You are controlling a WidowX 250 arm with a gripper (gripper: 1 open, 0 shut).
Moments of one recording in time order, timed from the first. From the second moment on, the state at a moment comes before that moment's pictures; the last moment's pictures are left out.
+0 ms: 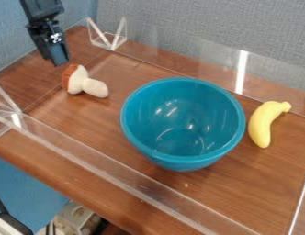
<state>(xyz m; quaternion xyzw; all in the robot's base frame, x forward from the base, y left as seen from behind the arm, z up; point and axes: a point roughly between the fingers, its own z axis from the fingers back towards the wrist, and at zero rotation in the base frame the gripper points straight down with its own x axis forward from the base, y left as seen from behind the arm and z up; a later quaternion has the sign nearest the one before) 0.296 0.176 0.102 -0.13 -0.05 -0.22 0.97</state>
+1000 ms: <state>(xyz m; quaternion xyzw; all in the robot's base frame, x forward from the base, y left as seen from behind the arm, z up) 0.308 0.191 0.121 -0.16 -0.05 -0.18 0.97</state>
